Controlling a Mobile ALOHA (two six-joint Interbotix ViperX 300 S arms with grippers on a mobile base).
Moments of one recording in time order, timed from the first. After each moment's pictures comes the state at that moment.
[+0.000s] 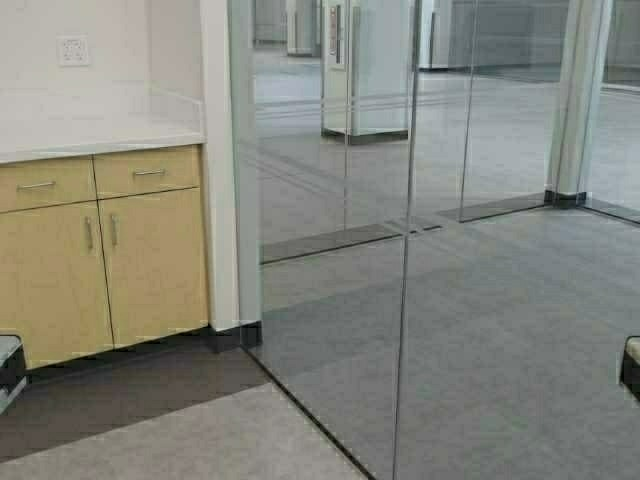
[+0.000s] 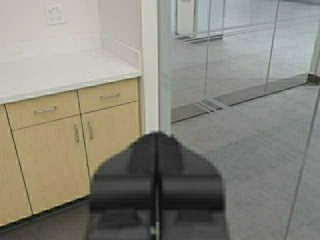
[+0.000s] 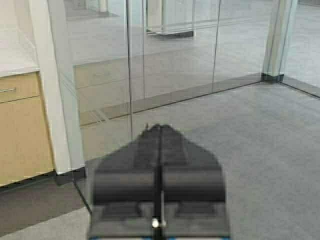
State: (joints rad) left arm 0.00 -0.97 1.17 0.00 -0.29 0.00; right arm 0.00 -0.96 1.17 0.00 -0.29 0.00
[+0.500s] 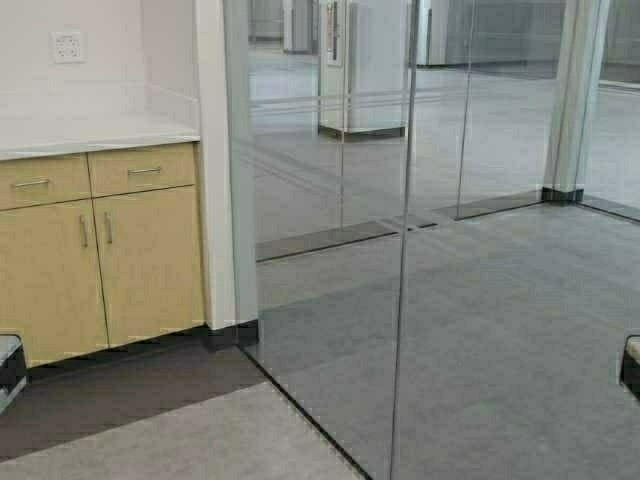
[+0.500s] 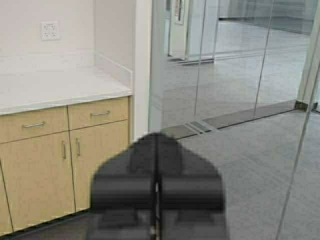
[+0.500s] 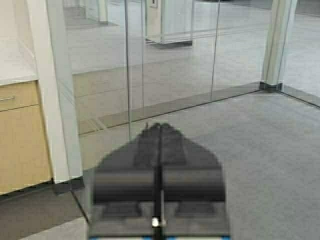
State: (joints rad) left arm 0.00 -1.04 1.19 0.00 -0.31 -0.06; right arm 0.00 -1.01 1.18 0.00 -0.29 0.00
